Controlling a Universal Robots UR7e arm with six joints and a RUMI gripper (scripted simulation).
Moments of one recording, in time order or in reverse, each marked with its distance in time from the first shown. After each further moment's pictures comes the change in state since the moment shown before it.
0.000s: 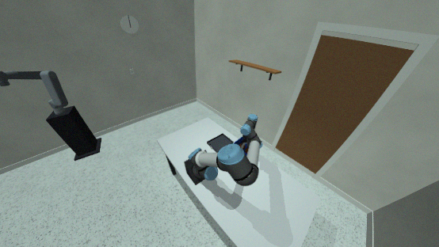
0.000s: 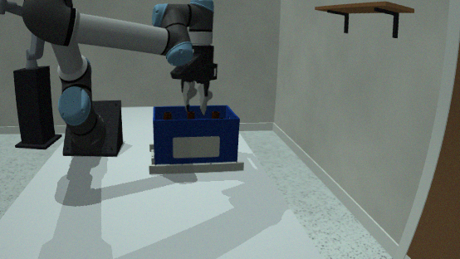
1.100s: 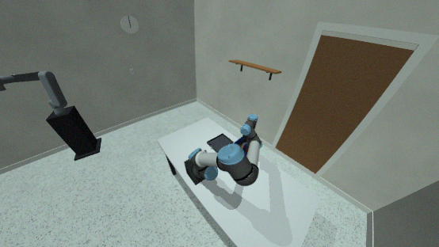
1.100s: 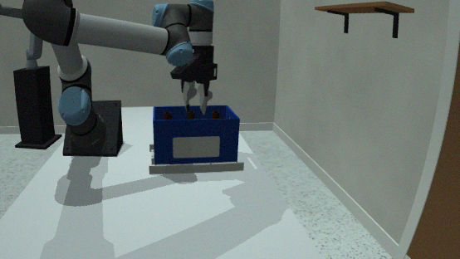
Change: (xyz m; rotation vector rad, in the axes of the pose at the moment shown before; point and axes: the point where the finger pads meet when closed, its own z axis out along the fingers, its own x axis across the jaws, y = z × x) arm 0.000 0.000 0.000 0.000 0.000 0.000
